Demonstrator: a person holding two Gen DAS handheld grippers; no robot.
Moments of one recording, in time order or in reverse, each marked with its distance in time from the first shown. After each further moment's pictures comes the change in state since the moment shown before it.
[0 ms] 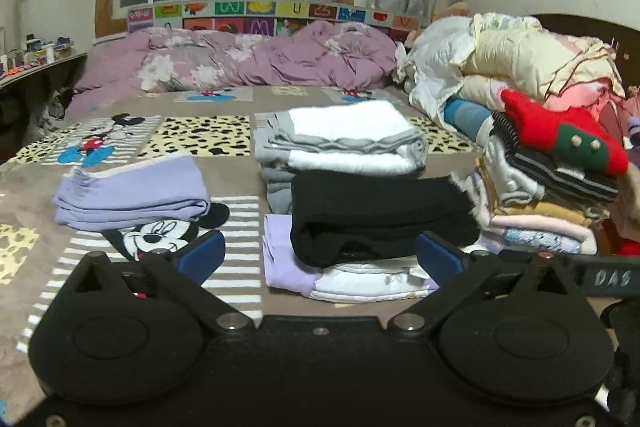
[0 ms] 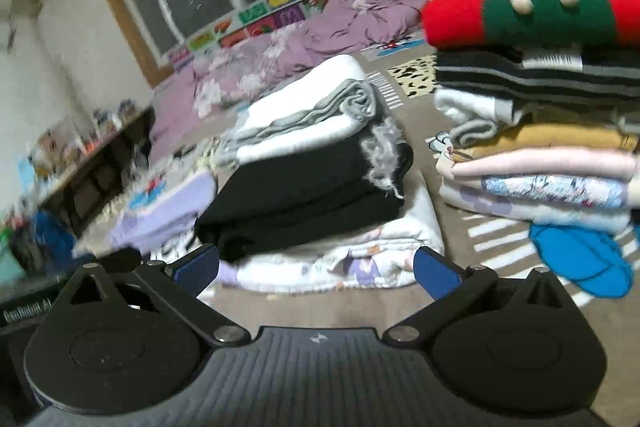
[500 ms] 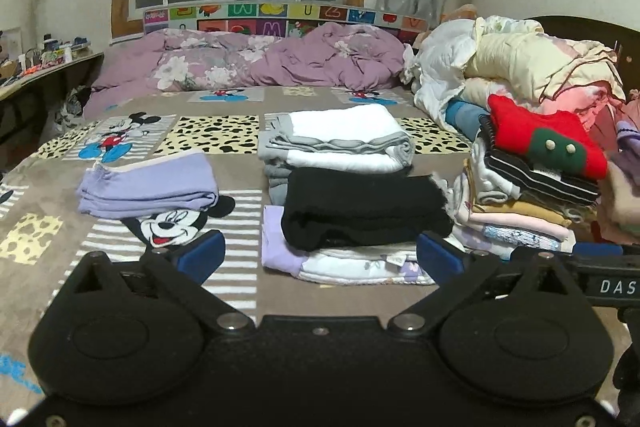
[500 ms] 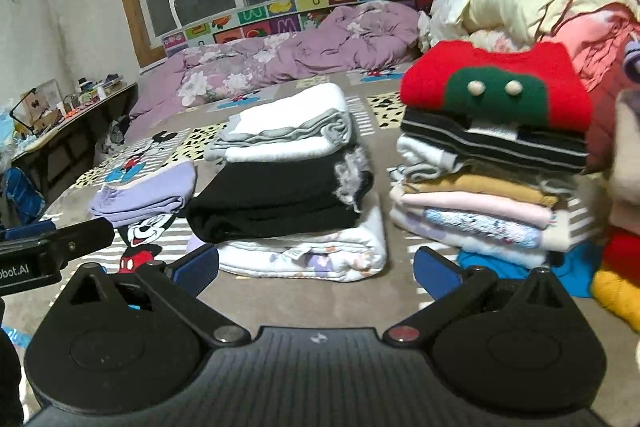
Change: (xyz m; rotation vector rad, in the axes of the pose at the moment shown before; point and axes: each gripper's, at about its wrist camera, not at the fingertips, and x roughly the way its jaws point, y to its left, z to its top) left arm -0.046 -0.034 0.001 -0.014 0.018 0.052; right arm -0.080 0.010 -0.003 -0.140 -0.029 -0.114
